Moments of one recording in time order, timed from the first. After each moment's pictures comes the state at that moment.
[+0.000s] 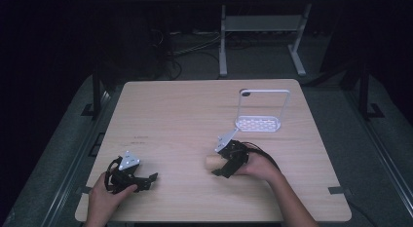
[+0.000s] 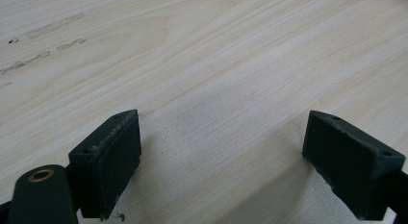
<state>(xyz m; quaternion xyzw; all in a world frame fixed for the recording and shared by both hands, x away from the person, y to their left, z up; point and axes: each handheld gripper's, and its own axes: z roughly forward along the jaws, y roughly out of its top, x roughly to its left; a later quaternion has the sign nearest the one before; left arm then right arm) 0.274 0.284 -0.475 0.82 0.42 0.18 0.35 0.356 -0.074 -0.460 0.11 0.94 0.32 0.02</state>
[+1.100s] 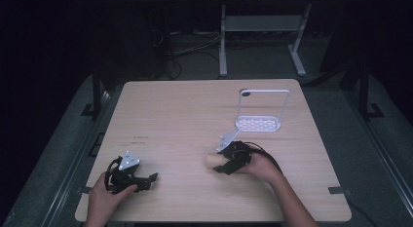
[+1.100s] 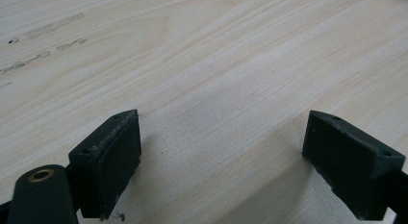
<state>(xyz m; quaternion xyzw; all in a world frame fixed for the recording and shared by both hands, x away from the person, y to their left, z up) 0.274 0.284 -0.475 0.82 0.42 0.18 0.35 0.352 -0.080 -0.455 0.13 0.94 0.32 0.03</state>
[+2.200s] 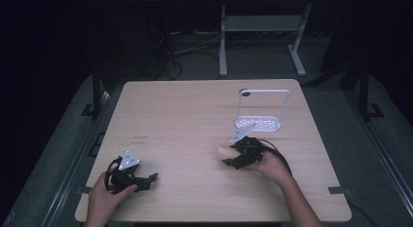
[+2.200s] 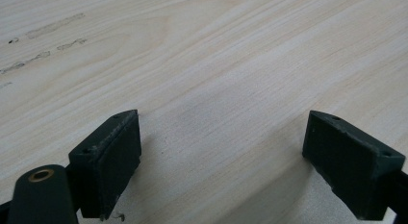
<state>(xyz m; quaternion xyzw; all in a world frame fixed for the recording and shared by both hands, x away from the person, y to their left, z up) 0.274 0.284 -0.475 0.82 0.42 0.18 0.35 0.352 -0.115 -0.441 0.22 0.91 0.34 0.06</state>
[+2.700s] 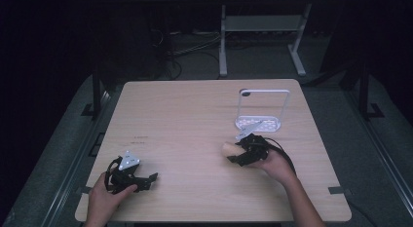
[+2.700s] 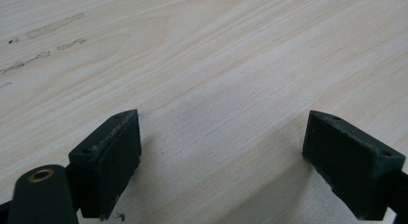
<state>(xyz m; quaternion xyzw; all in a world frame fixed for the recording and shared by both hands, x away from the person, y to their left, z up) 0.274 0.284 -0.475 0.82 0.42 0.18 0.35 0.355 -0.130 -0.438 0.25 0.91 0.34 0.07</state>
